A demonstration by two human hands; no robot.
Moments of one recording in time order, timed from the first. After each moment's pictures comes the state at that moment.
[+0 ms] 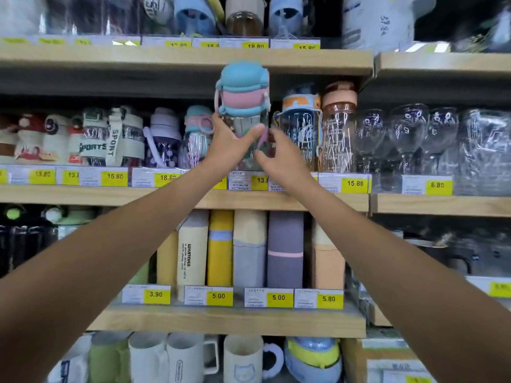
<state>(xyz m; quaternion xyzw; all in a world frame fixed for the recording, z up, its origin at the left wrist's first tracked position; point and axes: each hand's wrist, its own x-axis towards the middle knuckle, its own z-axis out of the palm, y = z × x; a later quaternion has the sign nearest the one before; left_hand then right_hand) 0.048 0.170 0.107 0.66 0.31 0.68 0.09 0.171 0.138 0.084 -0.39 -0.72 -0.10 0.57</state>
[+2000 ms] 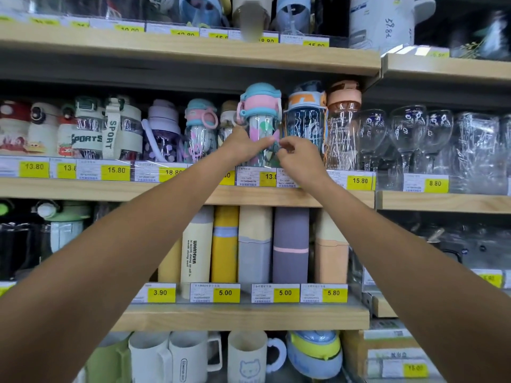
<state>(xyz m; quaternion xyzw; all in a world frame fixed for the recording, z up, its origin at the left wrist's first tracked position) 0.046 0.180 0.115 0.73 0.41 0.53 0.13 0.177 0.137 0.081 -0.47 -0.67 -0.09 0.57</state>
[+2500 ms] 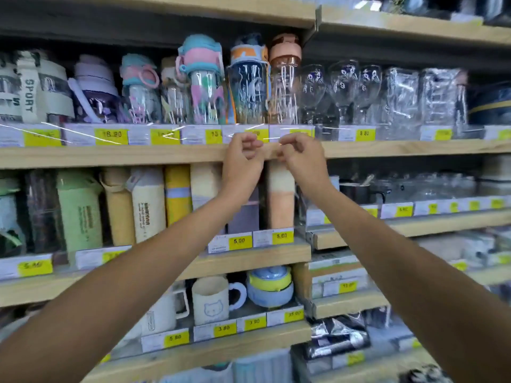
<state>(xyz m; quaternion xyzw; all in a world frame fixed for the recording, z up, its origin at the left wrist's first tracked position) 0.139 0.105 -0.011 0.65 0.21 0.67 0.28 0.251 0.079 -0.002 -0.47 -0.57 0.01 0.67</state>
